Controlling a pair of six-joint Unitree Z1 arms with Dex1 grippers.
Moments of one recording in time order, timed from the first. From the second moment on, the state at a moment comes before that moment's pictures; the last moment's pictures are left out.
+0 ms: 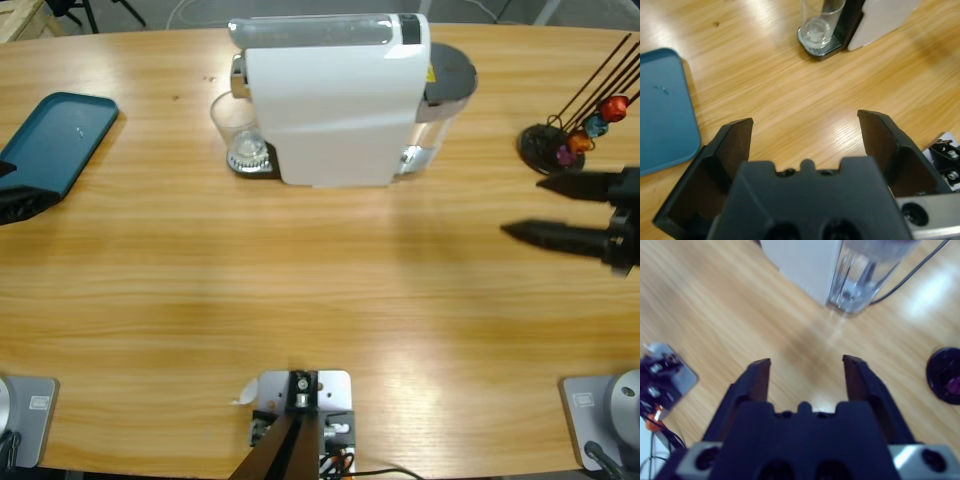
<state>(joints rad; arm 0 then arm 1) -0.63 0.97 -0.72 0.47 -0.06 -0.08 0.84 1.06 -0.75 0.41 -0.07 0.08</state>
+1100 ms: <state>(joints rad) -0.63 0.97 -0.64 0.37 -0.05 -0.09 0.60 1.91 -2.07 1.15 0.00 -0.09</state>
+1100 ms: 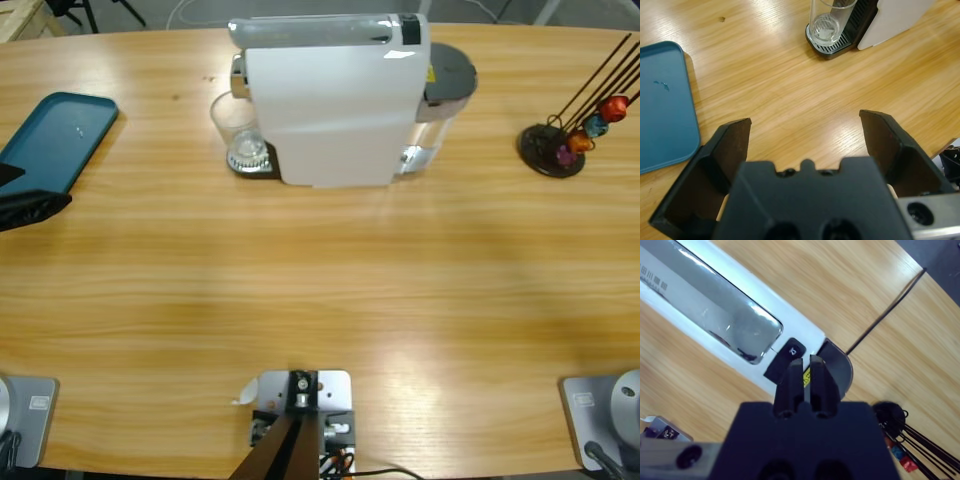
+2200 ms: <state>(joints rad) -0.63 0.97 -0.64 0.37 -0.05 -0.09 0.63 1.96 -2.12 1.18 0.00 -0.09</state>
